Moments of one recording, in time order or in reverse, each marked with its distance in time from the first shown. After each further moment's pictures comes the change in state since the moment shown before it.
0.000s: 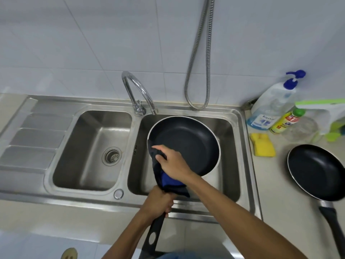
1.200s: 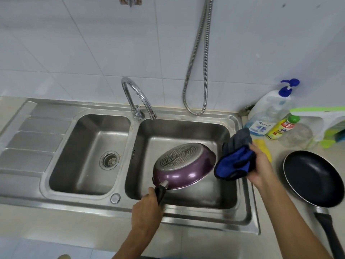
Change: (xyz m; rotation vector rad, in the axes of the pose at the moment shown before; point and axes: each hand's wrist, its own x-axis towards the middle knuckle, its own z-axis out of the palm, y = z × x) left_hand -0.002 -0.026 0.004 0.940 0.426 0.151; right_hand -0.070 0.111 -0.180 1.280 0.599 0.241
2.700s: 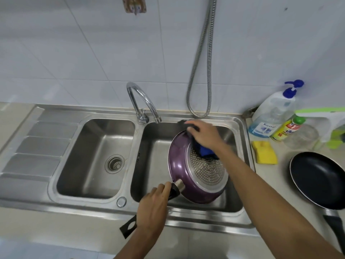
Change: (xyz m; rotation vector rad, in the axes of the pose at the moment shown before) left_hand 0.004 0.002 -0.022 0.177 0.143 0.296; right_hand 0.060 0.050 0.150 -1.560 -0.399 -0.557
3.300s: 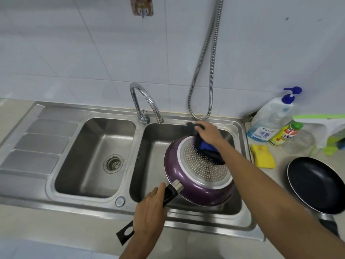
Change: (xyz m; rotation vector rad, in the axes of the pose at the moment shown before) left_hand -0.012 0.000 -0.003 -0.142 0.036 -0.111; right_hand 0.030 0.041 0.007 0.002 -0.015 0.200
